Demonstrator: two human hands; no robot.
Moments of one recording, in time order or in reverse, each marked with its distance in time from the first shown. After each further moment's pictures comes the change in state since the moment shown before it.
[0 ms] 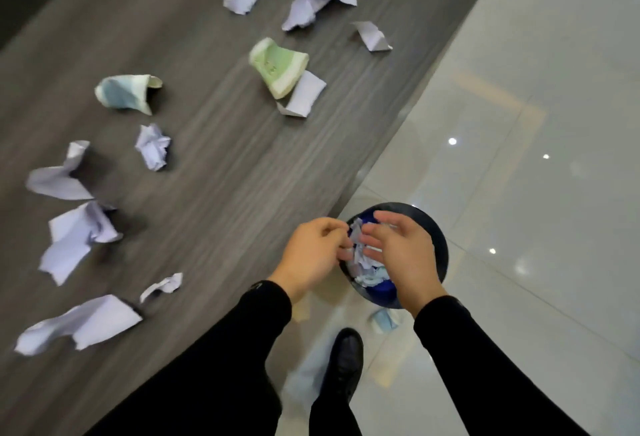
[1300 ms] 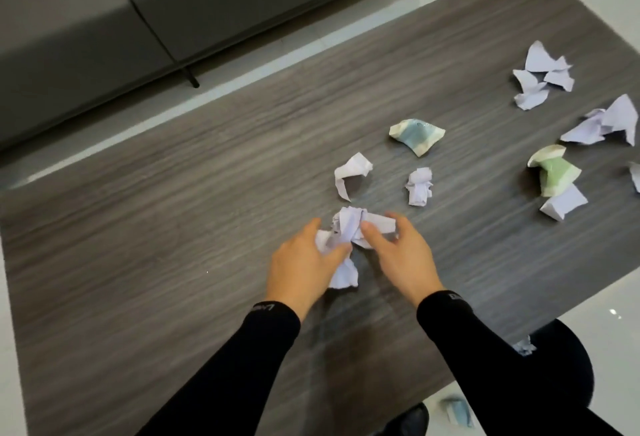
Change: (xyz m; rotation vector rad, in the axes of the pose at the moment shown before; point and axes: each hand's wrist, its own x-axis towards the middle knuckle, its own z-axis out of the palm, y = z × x) left_hand -0.086 -0.064 -0.300 0.344 0.605 -0.078; right_hand -0.073 0.045 0.297 -0.883 -0.341 -0.460
